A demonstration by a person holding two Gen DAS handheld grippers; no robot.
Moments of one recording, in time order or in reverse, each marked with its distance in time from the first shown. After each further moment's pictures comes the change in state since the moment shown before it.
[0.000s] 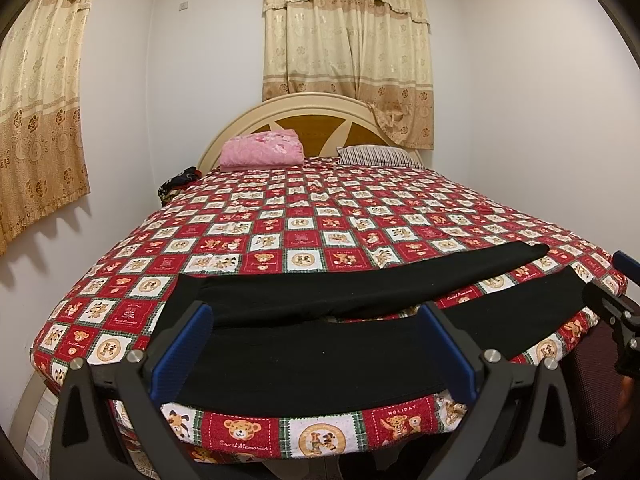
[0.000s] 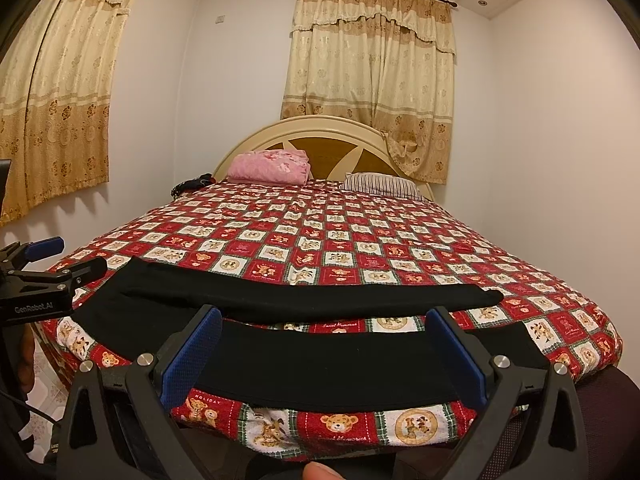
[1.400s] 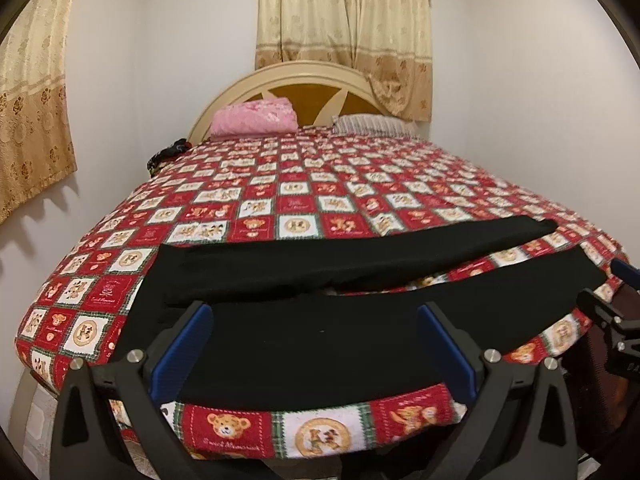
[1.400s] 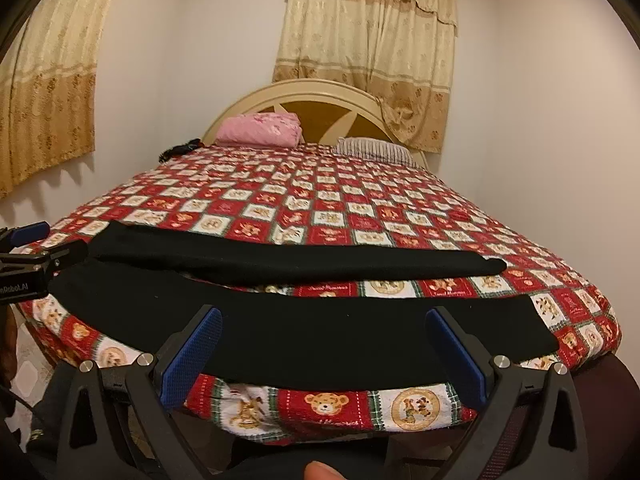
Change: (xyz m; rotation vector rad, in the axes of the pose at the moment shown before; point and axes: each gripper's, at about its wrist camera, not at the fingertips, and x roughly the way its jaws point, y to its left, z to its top) left arm 0.051 0.000 -0.020 0.004 0.120 -0.014; right arm 0.047 -0.006 -0.024 -0.019 0.144 -0.045
